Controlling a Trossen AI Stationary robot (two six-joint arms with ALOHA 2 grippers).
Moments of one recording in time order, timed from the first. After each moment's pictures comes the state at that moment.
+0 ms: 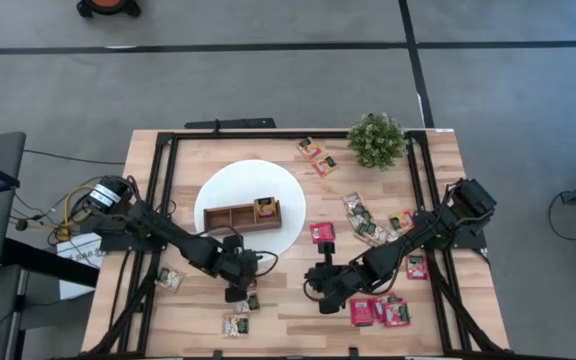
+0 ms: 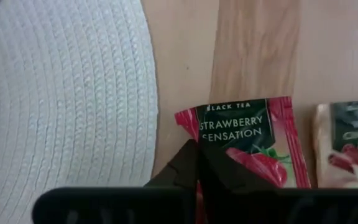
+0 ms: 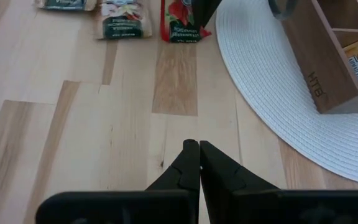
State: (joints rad) left arm -0.46 1.70 0.86 -0.37 -0.20 -0.56; right arm 0.55 1.79 1.08 -0.19 0.45 0.23
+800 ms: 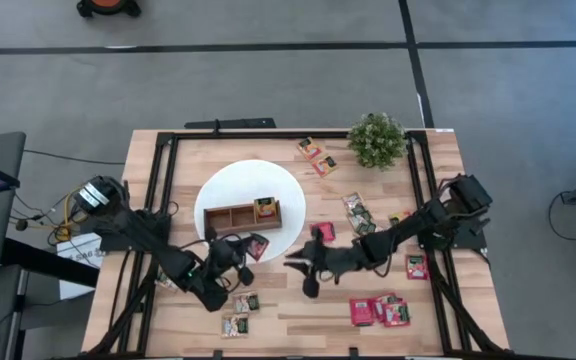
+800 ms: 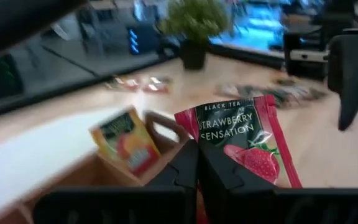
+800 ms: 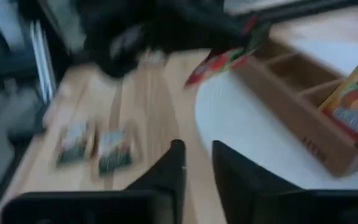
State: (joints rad) left arm -0.68 1.64 0.69 0.13 -1.36 -0.87; right arm 0.41 1.79 0.88 0.52 0.42 0.34
